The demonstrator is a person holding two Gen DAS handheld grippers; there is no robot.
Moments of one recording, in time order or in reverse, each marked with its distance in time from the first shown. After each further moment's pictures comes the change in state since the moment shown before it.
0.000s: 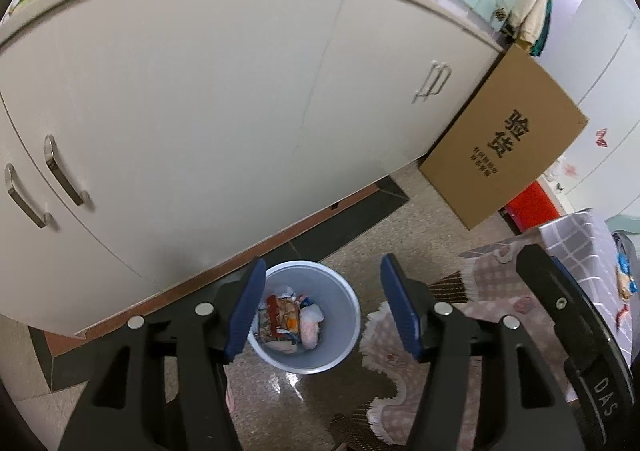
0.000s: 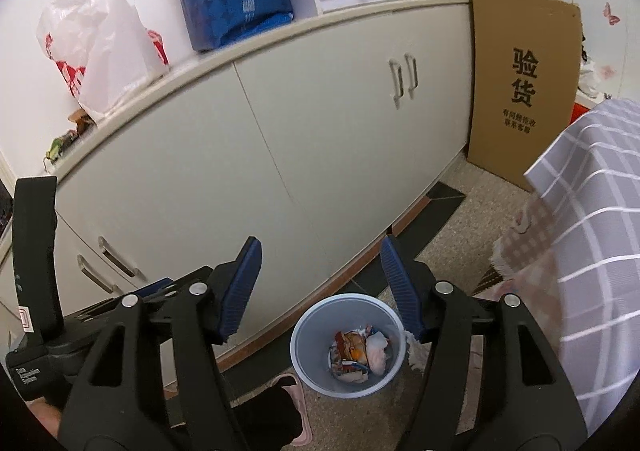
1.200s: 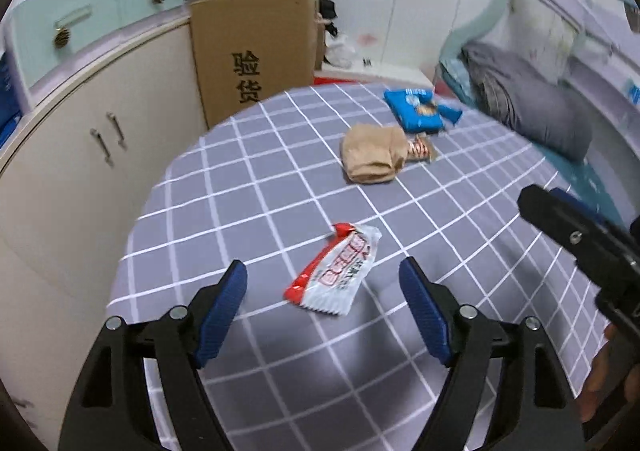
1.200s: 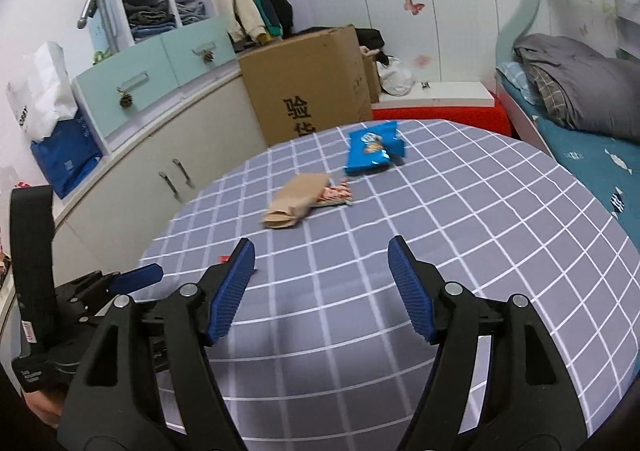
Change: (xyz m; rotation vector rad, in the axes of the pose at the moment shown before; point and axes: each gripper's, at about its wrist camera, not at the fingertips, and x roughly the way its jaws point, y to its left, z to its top) left arm -0.033 -0.414 -0.122 0.779 0.061 -0.332; right arm -0.256 -0.321 -0.016 0.333 -0.189 -0.419
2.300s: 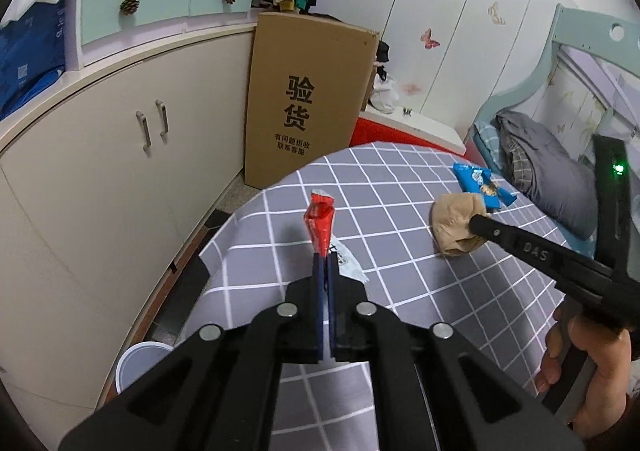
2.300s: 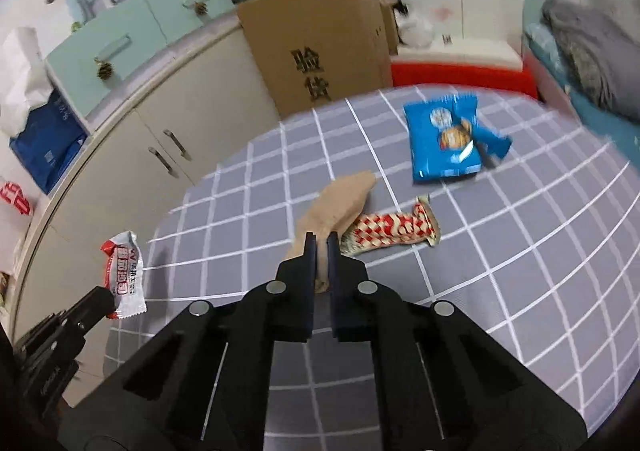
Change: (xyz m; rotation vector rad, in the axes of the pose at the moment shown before) left arm -0.026 0.098 0.008 -0.228 -0.146 0.004; right arm 0.103 0.049 0.042 -0.008 0.170 0.033
